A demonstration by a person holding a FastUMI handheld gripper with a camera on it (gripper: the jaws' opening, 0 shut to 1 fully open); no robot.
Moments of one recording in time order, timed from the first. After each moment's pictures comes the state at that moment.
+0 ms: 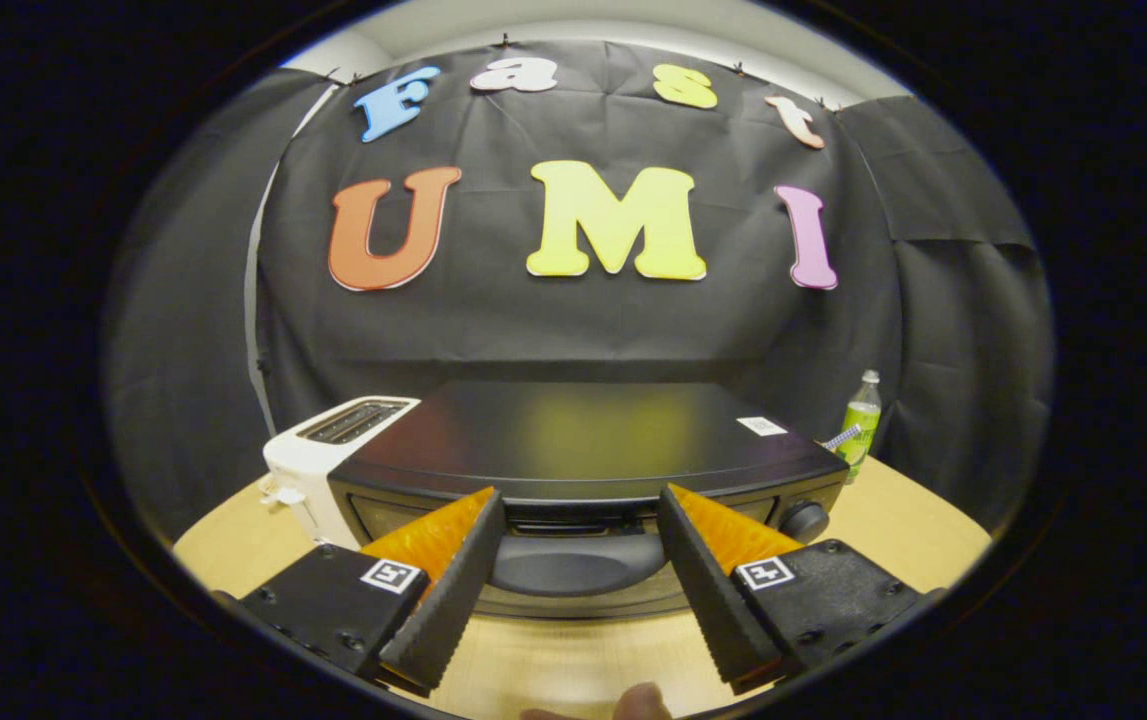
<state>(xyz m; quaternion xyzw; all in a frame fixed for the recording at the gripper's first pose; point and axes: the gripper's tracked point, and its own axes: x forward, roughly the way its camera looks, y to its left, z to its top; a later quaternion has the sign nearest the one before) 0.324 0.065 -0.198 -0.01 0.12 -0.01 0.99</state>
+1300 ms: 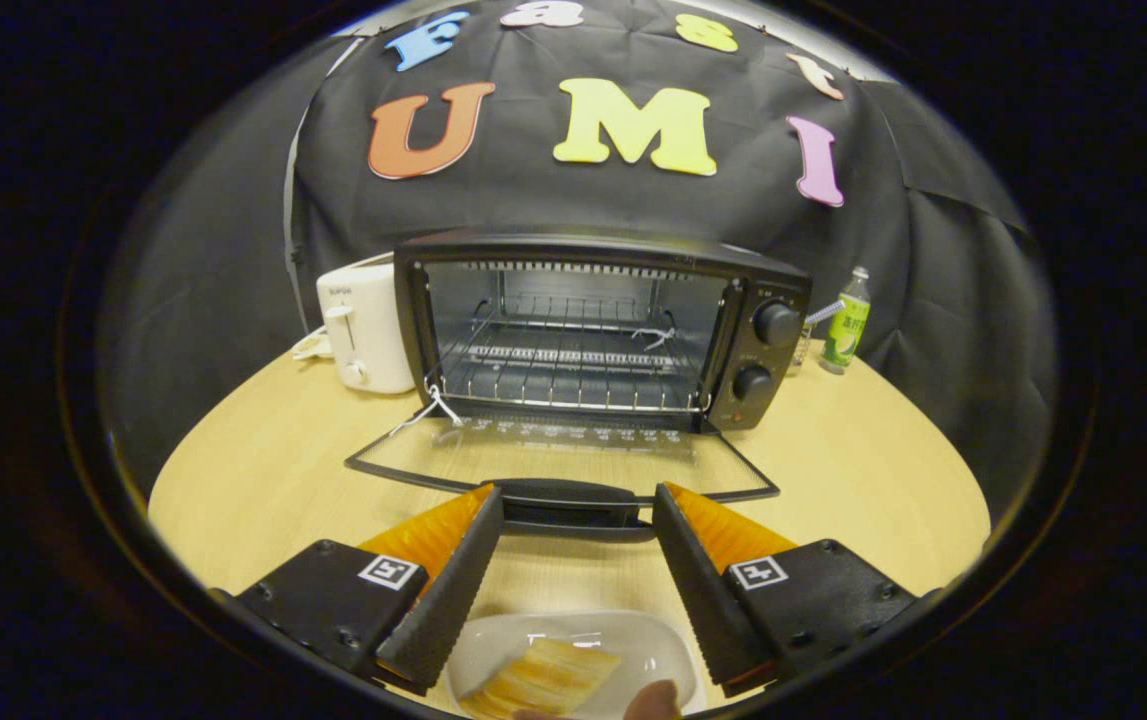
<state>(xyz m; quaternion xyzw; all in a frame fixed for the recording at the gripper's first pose) 0.190 0.060 -0.308 -0.02 0.28 0.01 0.96</state>
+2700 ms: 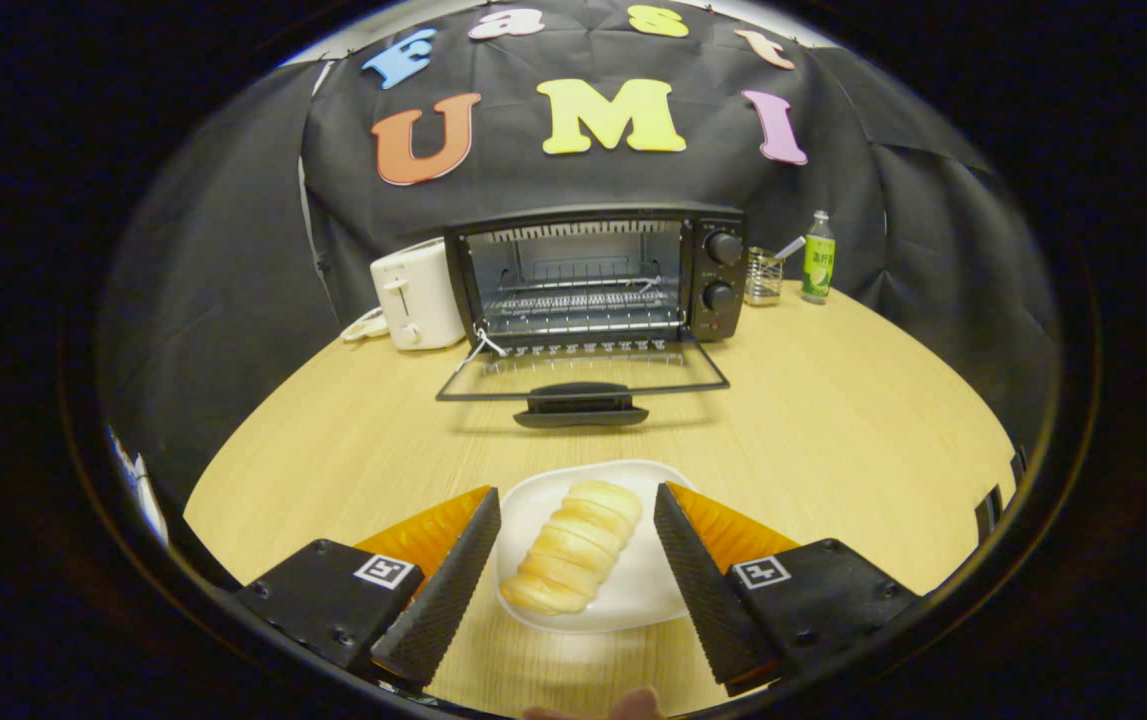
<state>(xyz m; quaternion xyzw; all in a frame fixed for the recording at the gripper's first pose) 0.064 0.065 -0.330 0.04 0.30 0.02 0.95</state>
